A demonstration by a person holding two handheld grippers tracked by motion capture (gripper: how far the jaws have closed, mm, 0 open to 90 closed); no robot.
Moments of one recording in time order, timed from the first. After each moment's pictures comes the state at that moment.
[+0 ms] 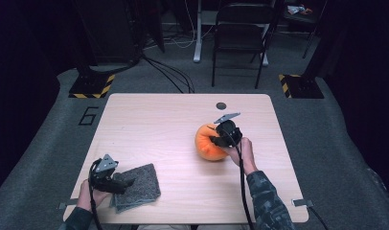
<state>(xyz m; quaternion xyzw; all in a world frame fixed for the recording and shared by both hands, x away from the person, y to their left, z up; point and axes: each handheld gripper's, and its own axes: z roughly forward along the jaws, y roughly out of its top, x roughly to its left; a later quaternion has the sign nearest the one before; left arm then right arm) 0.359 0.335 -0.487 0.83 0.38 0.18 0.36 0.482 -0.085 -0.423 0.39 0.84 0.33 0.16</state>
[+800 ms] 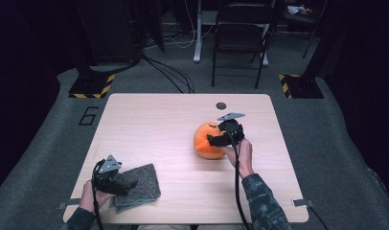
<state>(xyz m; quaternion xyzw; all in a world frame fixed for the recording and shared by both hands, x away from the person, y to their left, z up) 0.354 0.323 -0.482 0.84 0.37 0.17 0.36 0.473 -0.088 -0.415 0.46 0.79 0.35 0.20</state>
